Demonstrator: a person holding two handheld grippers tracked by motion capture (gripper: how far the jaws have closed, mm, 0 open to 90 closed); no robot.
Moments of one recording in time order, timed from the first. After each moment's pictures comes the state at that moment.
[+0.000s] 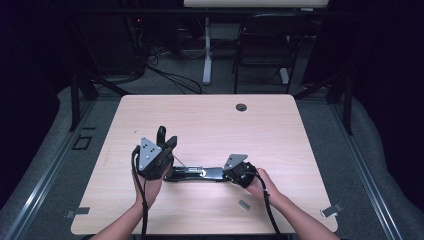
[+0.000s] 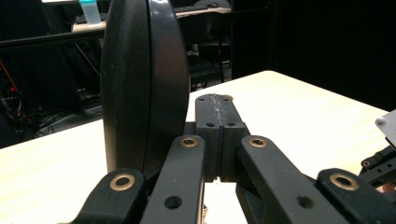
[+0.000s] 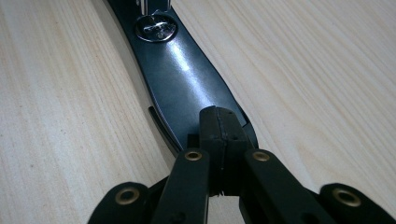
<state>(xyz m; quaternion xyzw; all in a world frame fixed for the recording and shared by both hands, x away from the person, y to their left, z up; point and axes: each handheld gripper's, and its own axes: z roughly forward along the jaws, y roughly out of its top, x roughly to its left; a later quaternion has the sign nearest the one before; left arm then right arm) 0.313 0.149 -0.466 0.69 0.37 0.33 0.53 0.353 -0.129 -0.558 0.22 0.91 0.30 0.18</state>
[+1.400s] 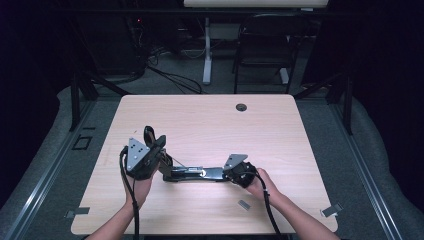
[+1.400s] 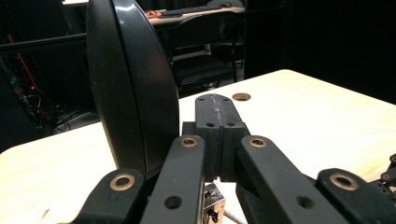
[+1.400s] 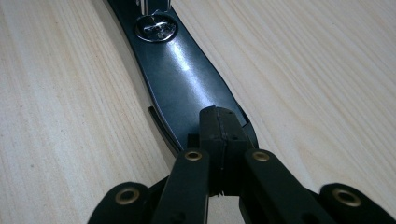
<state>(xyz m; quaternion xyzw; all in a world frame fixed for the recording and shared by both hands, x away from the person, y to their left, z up) 0.312 0.174 -0.466 0.68 0.38 0.35 0.52 0.353 -0.130 -0.558 0.22 0.91 0.30 0.18</state>
